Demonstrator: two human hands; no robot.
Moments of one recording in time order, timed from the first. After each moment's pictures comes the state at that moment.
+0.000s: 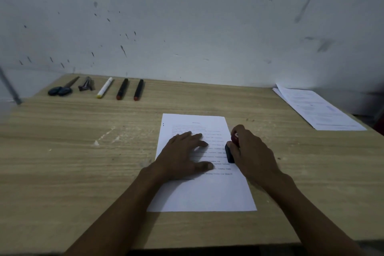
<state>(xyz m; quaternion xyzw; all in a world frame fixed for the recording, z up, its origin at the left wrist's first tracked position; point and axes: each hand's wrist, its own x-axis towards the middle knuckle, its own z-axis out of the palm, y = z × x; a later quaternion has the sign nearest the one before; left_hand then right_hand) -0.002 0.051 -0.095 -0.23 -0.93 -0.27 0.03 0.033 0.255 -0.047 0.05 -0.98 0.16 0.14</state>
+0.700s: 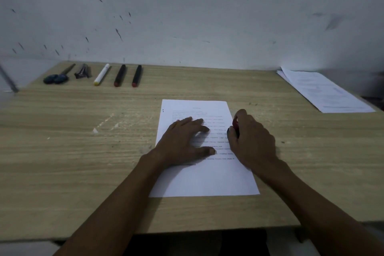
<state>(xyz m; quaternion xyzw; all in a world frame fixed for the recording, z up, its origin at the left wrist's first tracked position) -0.004 0.051 -0.100 -0.22 -0.93 -0.28 0.03 0.034 0.246 -0.064 0.01 -0.97 0.14 0.21</state>
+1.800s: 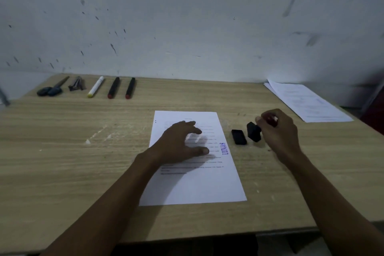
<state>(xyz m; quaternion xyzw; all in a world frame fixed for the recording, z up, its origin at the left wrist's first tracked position) -0.007 0.058 -0.070 -0.22 -0.92 -0.33 0.00 0.017 0.325 -0.033 -0.13 -0.85 0.45 0.24</state>
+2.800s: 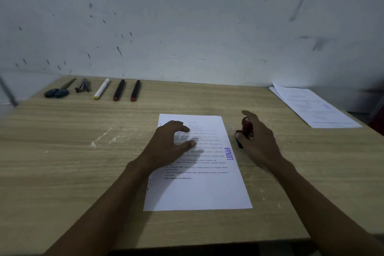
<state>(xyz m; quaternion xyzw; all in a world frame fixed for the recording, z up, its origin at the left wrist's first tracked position) -0.003 0.034 -0.068 -0.17 -0.90 -0.39 0.12 0.003 0.295 -0.057 -0.03 -0.93 0.34 0.14</state>
